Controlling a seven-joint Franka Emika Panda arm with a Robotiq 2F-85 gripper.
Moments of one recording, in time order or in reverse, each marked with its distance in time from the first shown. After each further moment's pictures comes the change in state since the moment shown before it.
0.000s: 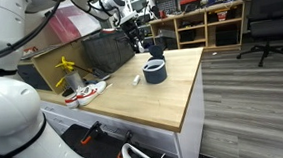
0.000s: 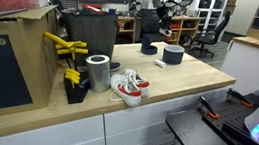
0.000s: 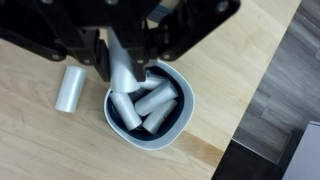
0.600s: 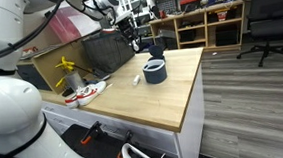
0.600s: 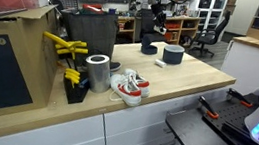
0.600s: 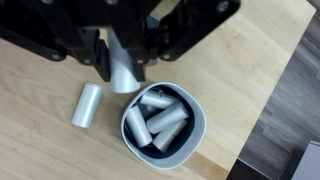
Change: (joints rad) arm 0.037 -0.006 0.020 0.026 0.000 0.006 -0.006
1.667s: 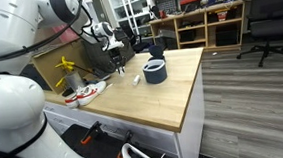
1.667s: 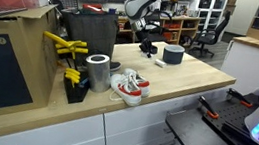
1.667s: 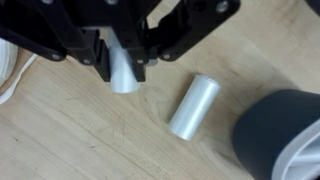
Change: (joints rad) arm 0.093 0.186 0.093 -0.052 0.073 0.005 0.015
